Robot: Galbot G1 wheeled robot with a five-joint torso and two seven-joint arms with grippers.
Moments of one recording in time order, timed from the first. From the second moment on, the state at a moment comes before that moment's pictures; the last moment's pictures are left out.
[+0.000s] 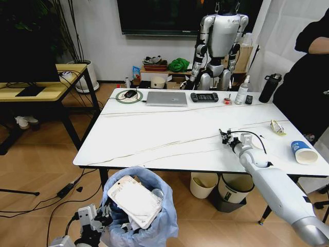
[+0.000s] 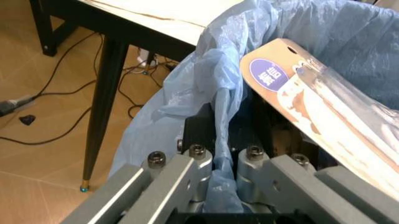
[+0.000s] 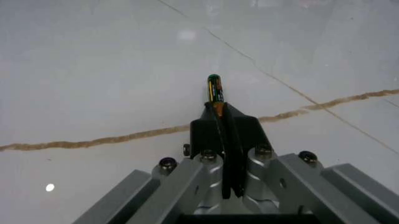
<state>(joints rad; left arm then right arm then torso) 2.01 -1.51 -0.63 -2.37 -0.44 0.25 0.00 -0.66 1.00 0.12 1.20 0.65 -0.24 -0.03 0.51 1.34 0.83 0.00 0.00</state>
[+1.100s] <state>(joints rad) 2.00 -1.51 -0.62 -2.37 -0.46 0.26 0.00 -1.06 0.78 -0.23 2.15 0.72 -0.11 -0.15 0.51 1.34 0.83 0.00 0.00</state>
